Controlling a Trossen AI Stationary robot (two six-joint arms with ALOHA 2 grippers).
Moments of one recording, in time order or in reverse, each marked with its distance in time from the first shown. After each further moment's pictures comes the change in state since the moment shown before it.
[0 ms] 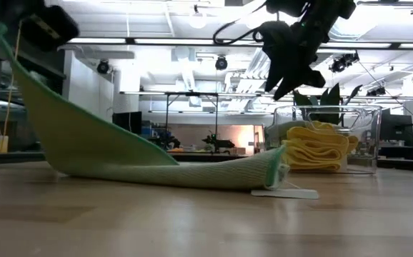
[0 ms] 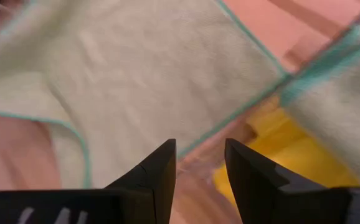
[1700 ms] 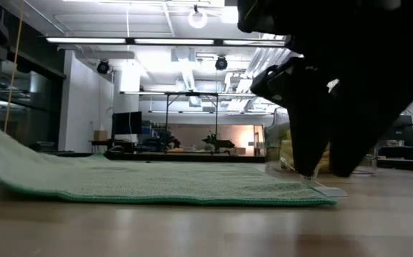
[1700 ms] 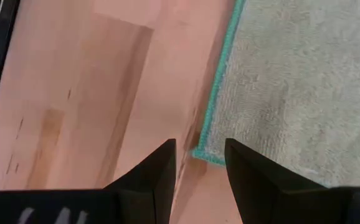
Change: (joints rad) left arm -0.275 0.071 0.001 -0.026 -0.130 -0.615; right arm 0.694 0.643 0.356 0.066 0.013 -0.473
